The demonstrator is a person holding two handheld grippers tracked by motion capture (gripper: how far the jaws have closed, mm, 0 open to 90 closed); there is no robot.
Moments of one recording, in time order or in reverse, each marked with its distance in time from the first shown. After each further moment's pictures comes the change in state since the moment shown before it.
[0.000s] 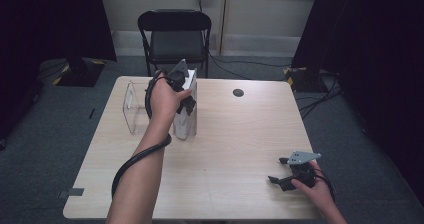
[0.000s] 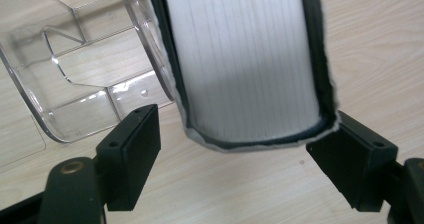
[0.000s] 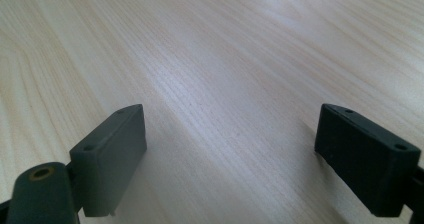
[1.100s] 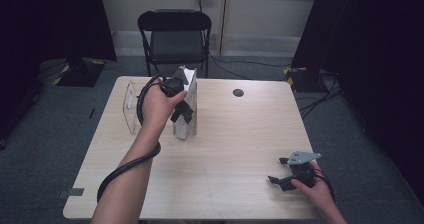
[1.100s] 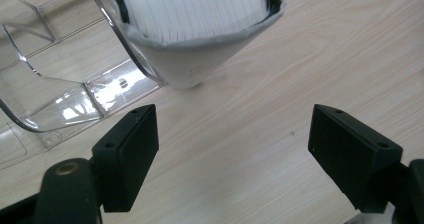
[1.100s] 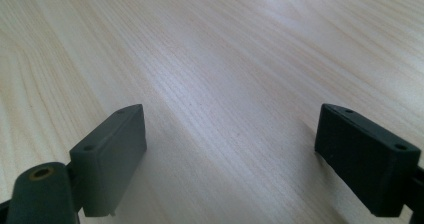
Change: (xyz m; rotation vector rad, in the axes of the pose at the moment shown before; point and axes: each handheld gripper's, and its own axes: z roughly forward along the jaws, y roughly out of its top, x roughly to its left) left arm 0.000 -0.026 -0.004 0.000 -0.069 0.130; right arm 0.000 0.000 0.000 0.000 0.000 0.000
